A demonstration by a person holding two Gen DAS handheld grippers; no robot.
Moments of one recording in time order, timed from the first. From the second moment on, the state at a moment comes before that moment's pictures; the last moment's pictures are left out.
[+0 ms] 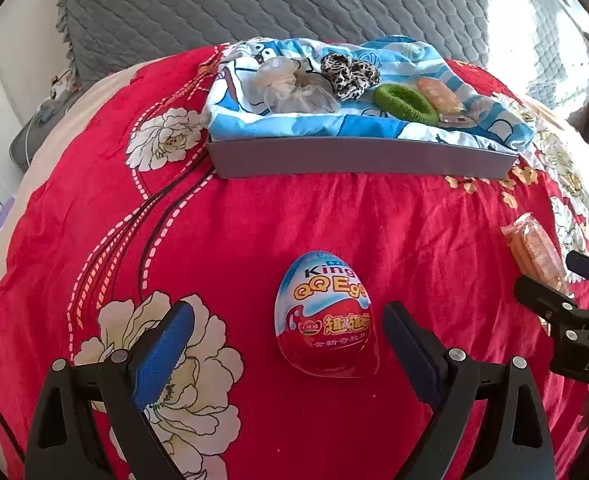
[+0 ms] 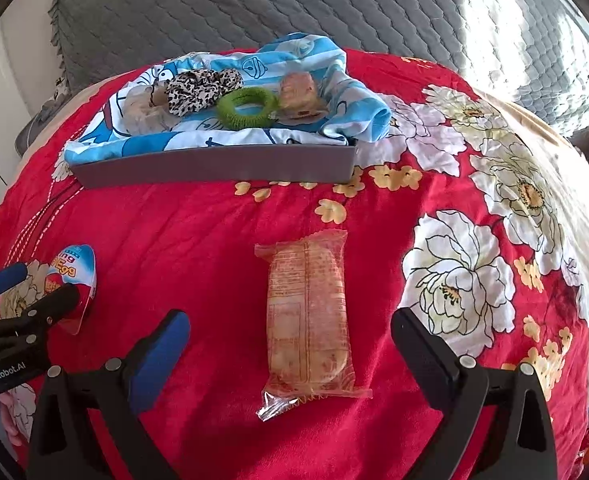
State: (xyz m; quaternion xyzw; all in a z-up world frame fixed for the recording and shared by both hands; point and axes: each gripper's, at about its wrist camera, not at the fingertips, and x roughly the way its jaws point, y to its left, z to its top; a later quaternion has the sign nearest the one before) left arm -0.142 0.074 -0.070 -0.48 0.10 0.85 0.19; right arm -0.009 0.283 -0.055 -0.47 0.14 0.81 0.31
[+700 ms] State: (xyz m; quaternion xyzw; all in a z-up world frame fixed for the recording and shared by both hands) left arm -0.151 0.074 -0.083 -0.48 0.10 0.85 0.19; right arm -0.019 0.290 -0.067 -0.48 0.13 0.81 0.32
